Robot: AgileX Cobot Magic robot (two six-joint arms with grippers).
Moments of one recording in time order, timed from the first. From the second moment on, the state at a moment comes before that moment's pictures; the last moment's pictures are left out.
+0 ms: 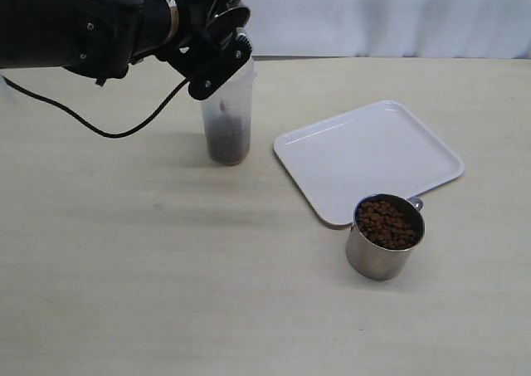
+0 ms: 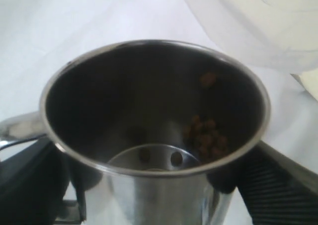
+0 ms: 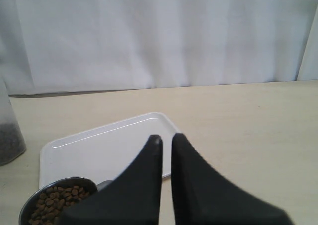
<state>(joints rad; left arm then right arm) -0.60 1.80 -1.23 1.74 0.34 0.42 0.16 0.00 0.00 -0.06 0.21 0.10</state>
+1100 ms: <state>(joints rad) -0.60 1.80 -1.23 1.74 0.34 0.66 0.16 0.00 0.00 -0.06 0.21 0.10</state>
